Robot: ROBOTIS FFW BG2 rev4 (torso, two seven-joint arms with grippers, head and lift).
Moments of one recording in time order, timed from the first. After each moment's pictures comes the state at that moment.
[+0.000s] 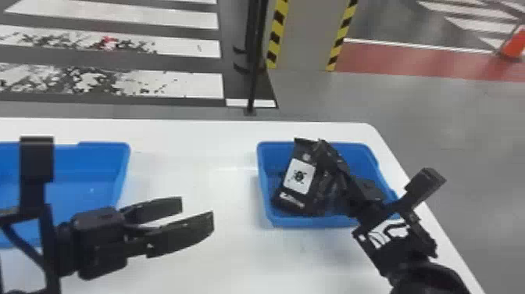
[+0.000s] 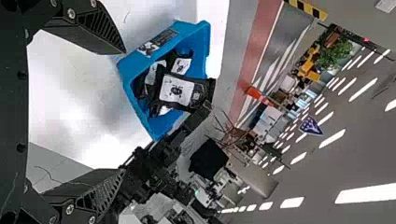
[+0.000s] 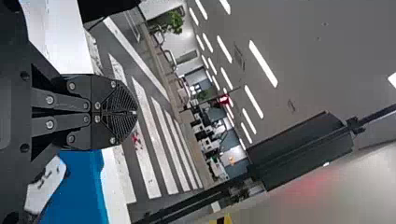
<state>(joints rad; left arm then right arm) 0.21 0.27 0.11 -2.36 0.79 1.19 -0.53 0.19 -0.07 -0.18 -1.78 -0.51 0.14 0.47</state>
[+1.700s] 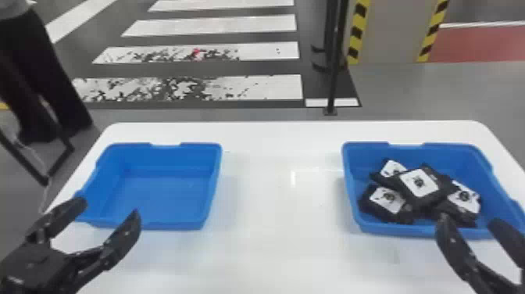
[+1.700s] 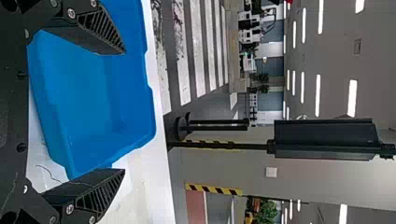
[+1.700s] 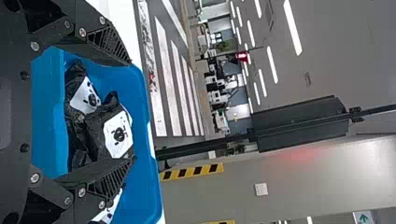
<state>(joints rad) 0.78 0.07 0.47 -2.47 0.25 0.33 -0.45 0.74 0.00 -0.17 -2.18 -0.29 -0.04 0.29</state>
